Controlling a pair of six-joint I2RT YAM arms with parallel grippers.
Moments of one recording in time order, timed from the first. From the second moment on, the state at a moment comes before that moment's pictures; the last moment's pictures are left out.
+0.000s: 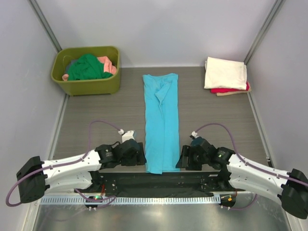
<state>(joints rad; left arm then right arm) -1.08 0.99 0.50 -0.49 -0.21 -1.05 0.86 0.80 0.31 -0.47 -0.17 1.00</state>
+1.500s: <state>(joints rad) -1.14 1.03 0.54 -0.43 -0.14 -1.14 0.95 0.78 0.35 -0.41 -0.09 1.04</state>
